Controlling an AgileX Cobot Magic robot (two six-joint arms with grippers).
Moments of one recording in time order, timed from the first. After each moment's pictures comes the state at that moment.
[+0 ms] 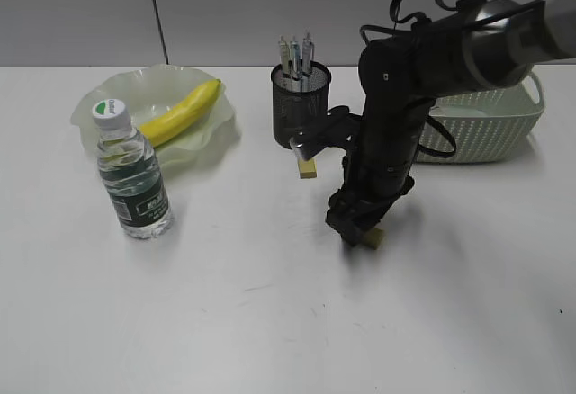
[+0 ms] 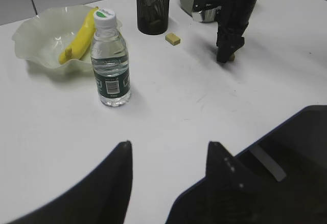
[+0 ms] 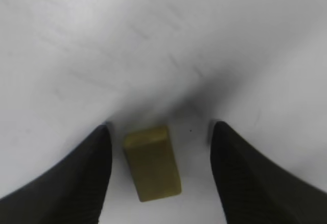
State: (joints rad) left arm -0.64 -0.01 -0.54 0.00 1.06 -0.08; right arm 0.55 2.14 -1.37 0.02 0.78 -0.27
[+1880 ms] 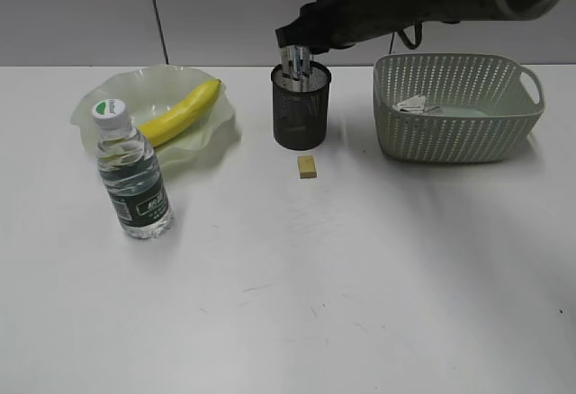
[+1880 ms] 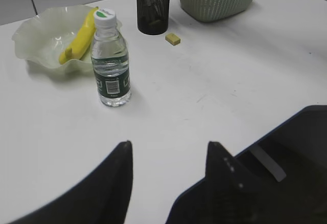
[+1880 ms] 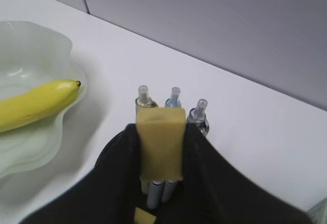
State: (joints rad) left arm -0.64 -0.01 -0.54 0.00 1.06 -0.08; right arm 0.48 2.13 -1.60 0.24 0.11 -0.25
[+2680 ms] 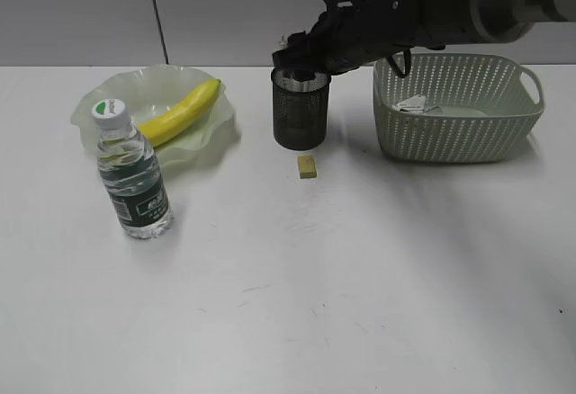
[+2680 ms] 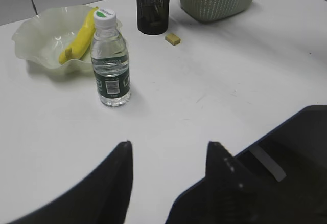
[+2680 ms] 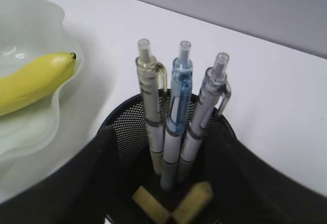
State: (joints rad) left arm -0.64 -0.01 -0.54 0.00 1.06 -0.08; right arm 0.48 2.20 -1.60 0.32 0.12 -0.25
